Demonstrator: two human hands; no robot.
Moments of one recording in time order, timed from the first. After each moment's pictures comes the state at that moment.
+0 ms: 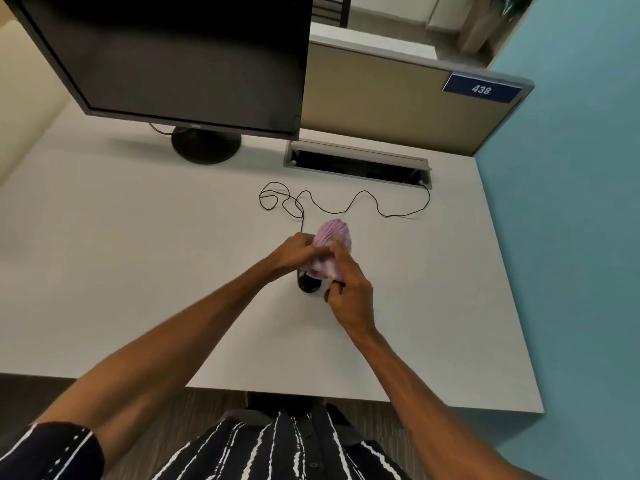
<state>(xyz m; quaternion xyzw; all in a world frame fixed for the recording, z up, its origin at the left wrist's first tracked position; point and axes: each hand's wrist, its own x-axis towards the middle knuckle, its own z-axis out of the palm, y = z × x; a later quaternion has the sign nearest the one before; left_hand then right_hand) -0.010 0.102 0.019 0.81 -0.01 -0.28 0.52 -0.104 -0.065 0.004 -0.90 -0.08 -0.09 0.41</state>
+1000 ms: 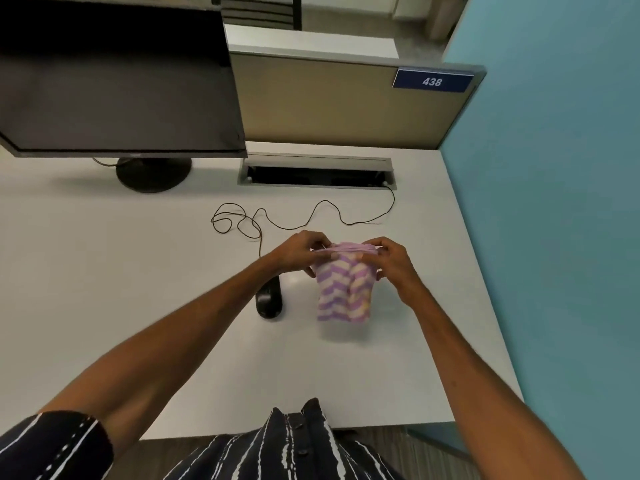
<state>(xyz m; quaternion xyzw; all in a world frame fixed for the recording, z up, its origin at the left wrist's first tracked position) 0.060 -0.003 0.025 0.82 -0.12 -0.30 0.47 0.003 -0.249 0.025 -0.79 0.16 0.11 0.58</state>
